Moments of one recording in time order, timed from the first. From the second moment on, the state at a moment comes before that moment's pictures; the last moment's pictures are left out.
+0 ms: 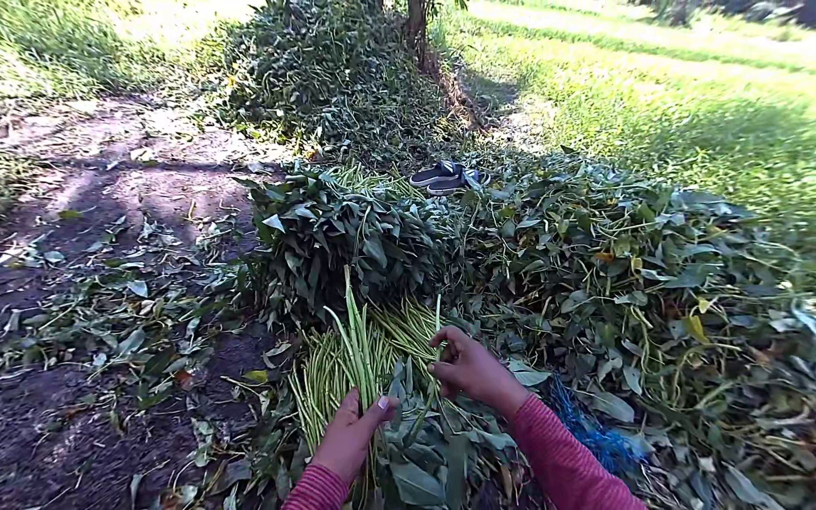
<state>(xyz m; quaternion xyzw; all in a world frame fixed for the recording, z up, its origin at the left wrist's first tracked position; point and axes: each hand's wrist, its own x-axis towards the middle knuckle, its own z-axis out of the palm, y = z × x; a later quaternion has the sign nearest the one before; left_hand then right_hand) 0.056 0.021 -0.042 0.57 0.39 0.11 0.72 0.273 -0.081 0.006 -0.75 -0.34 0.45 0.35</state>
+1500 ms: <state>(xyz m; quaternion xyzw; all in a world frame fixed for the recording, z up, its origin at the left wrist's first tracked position) 0.056 0.024 -0.040 0.40 0.50 0.08 0.76 0.335 -0.070 -0.127 -0.85 -0.34 0.40 0.05</state>
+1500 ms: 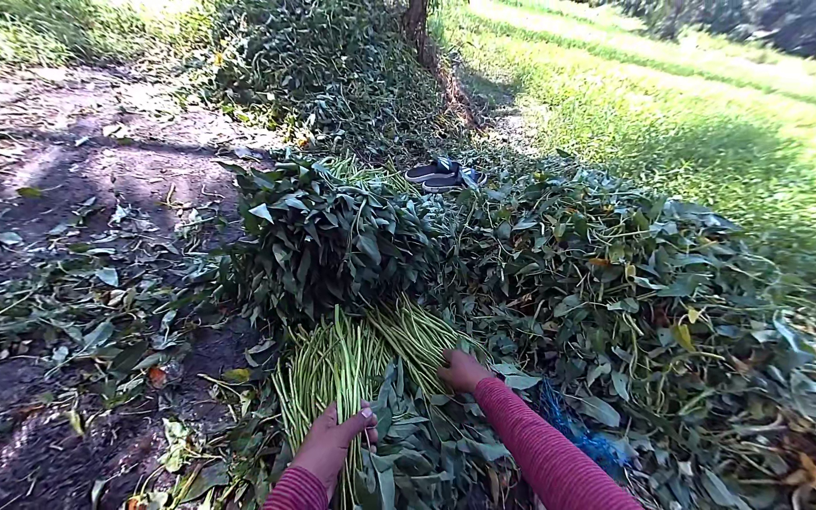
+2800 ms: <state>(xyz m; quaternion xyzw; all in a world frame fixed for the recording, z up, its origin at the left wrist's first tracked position) 0.081 0.010 -0.049 0.23 0.49 0.10 0.84 0.336 -0.104 -0.084 -0.79 -0.30 0.50 0.17</state>
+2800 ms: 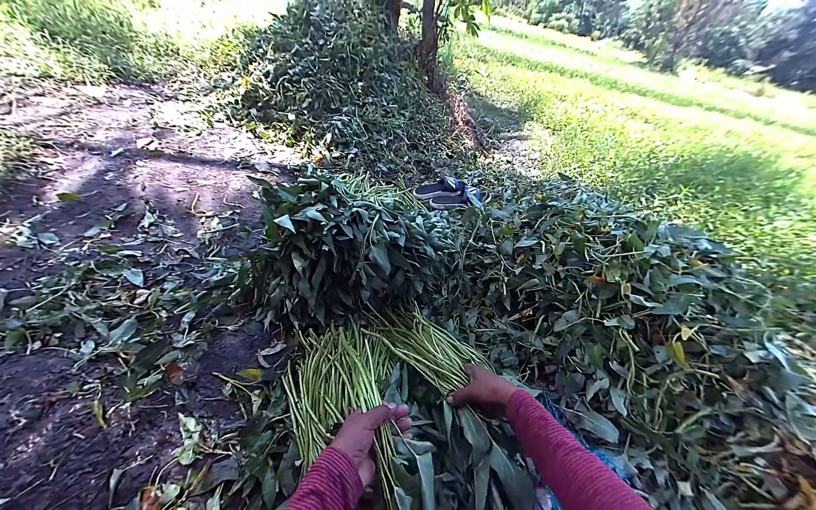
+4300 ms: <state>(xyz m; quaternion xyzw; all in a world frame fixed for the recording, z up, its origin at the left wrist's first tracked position) 0.019 -0.033 -0.067 0.35 0.49 0.09 0.79 0.141 -0.152 -0.041 -0.81 -0.30 0.37 0.35</state>
